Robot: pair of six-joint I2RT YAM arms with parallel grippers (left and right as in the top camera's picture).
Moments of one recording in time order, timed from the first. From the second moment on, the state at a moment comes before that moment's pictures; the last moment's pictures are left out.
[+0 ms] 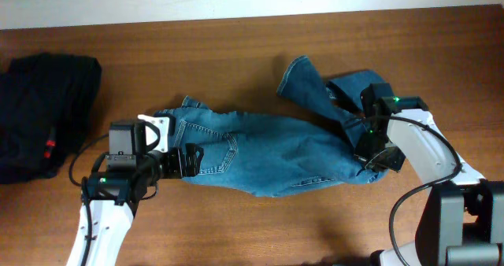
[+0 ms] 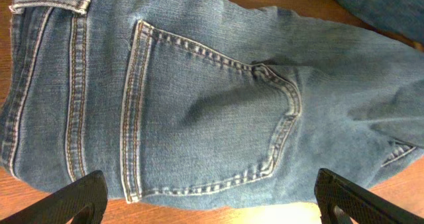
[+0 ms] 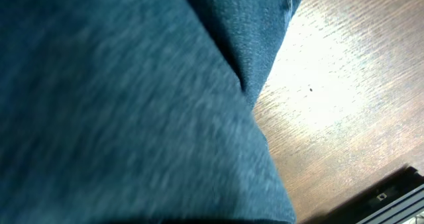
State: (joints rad) left arm -0.07 1.15 0.80 -0.62 0.32 -0.11; right arm -0.01 1.65 1.09 -1.14 0.19 0.58
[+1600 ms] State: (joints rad) left arm -0.04 1.52 1.12 -0.51 0.18 -0.17; right arm 0.00 1.67 1.52 -0.80 -0.14 -0.18
